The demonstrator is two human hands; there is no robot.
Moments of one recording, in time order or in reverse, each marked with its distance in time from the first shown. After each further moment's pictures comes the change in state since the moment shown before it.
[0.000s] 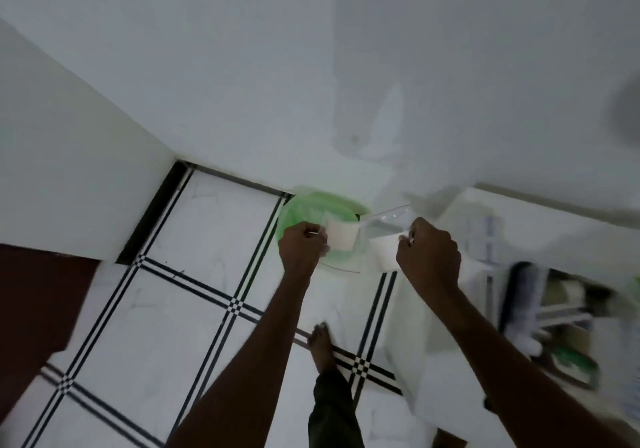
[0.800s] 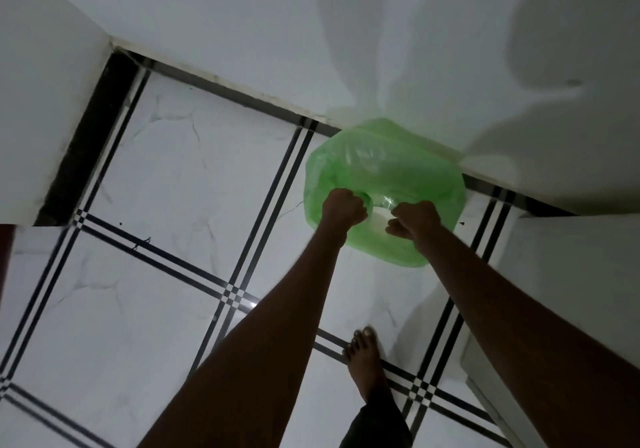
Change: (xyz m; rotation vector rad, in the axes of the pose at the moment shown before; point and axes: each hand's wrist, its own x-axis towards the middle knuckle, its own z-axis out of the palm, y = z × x) left_hand 0.396 -0.258 0.063 0.267 -0.320 -0.167; right_hand 0.174 -0.033 0.488 0.582 -0.506 0.810
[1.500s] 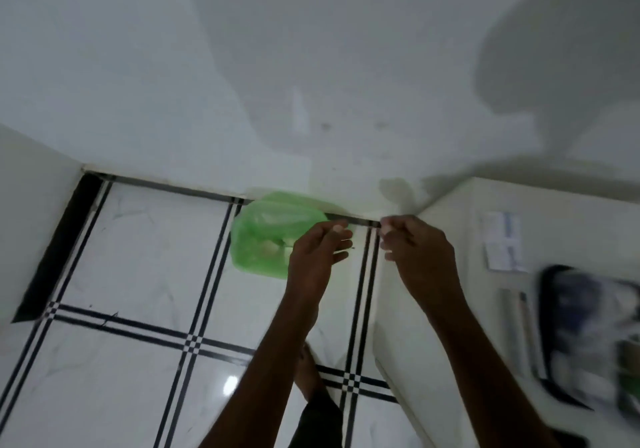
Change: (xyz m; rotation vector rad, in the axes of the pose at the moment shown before) left_hand -0.385 0.204 0.059 -0.511 -0.135 0.266; right_hand -0.339 -0.007 -0.316 0.013 0.246 -0.630
